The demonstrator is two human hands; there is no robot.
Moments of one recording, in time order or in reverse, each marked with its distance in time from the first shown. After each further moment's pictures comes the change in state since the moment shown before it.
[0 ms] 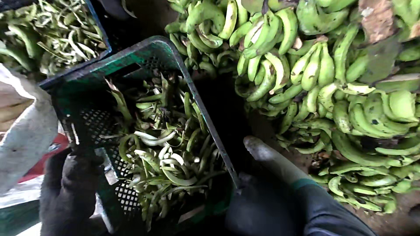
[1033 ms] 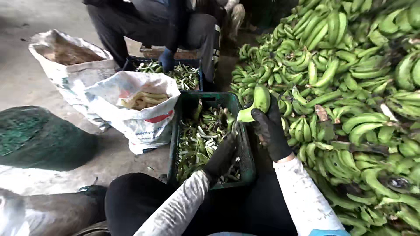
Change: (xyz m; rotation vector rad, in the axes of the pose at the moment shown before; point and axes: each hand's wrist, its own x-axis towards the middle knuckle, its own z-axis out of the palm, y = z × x) left_hand -0.142 0.071 0.063 -0.506 -0.562 0.181; right_hand -0.187 -0.111 -0.238 1.040 -0.038 -0.348
